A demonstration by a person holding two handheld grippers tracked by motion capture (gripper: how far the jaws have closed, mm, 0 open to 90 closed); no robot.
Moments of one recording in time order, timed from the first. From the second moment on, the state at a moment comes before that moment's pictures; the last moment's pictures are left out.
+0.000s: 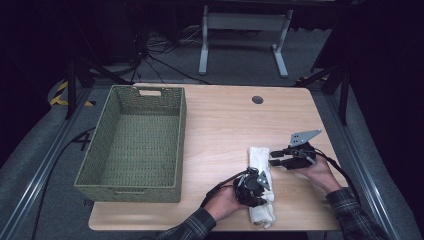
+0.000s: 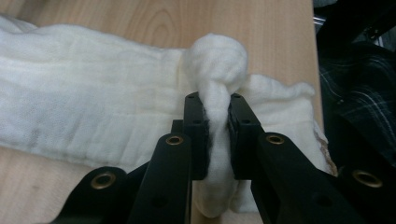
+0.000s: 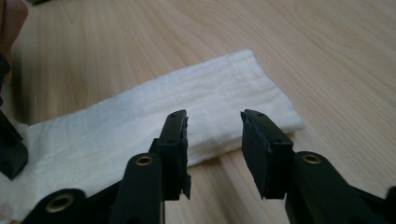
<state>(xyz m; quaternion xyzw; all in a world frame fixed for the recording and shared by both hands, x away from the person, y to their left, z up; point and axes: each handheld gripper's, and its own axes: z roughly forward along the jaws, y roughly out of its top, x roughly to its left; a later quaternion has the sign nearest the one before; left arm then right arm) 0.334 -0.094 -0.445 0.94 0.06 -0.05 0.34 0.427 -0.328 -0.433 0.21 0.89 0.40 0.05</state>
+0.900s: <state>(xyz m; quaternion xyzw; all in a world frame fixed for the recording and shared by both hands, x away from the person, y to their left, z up) 0.299 -0.081 -0.447 0.93 0.05 -0.08 0.35 0.434 -0.283 -0.456 0.13 0.92 0.36 0.03</state>
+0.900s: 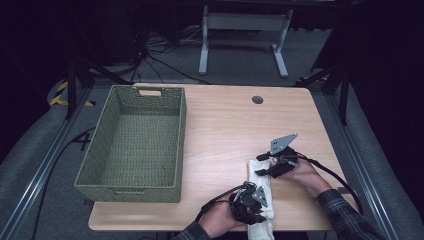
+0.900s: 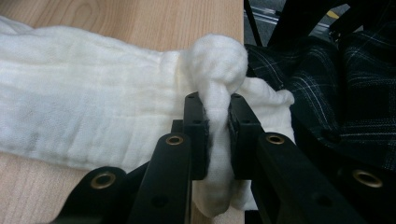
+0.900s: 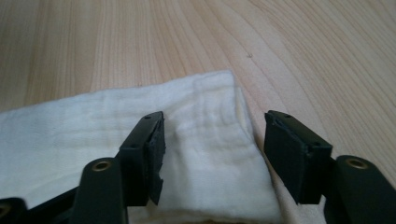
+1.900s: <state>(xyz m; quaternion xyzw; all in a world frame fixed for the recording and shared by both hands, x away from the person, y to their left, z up) 0.328 -0.065 -0.420 0.92 0.06 -0.07 0.39 0.427 -0.283 -0.436 0.12 0.92 0.37 0.01</state>
